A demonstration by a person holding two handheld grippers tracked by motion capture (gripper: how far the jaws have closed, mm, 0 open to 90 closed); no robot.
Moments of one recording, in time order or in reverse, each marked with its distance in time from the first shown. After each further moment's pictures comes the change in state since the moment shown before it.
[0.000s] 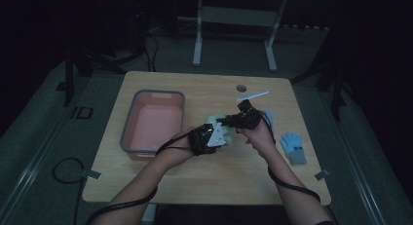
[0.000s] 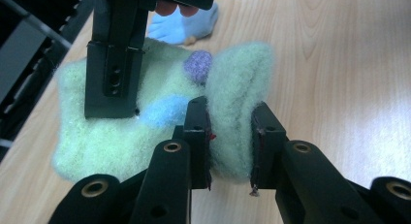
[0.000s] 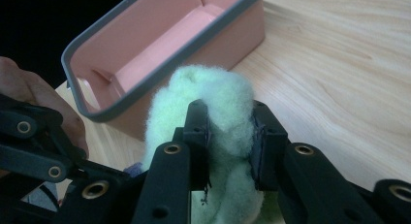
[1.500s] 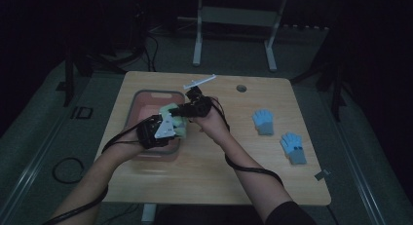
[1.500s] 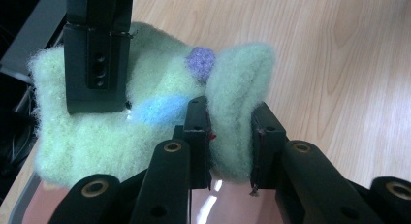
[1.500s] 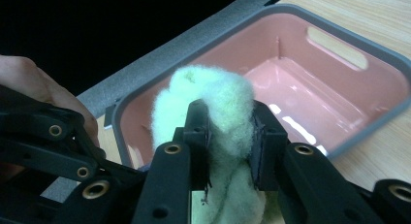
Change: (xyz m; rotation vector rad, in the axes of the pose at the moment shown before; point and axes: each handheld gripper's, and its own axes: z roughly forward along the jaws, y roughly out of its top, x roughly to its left) left arm 0.040 -0.082 -0.096 0.125 0.082 -0.044; right arm 0.086 0.081 0.094 0.011 0.095 -0.122
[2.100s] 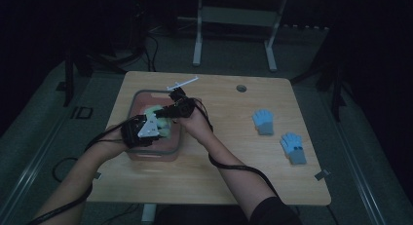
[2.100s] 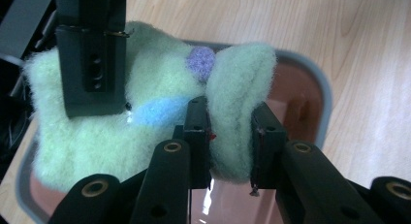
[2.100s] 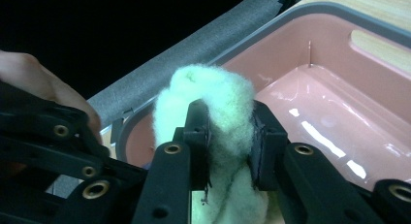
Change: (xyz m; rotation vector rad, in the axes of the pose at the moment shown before) left arm 0.017 -0.045 0.001 0.056 -0.031 0.028; right arm 0.008 0.009 0.050 0.010 0.040 0.028
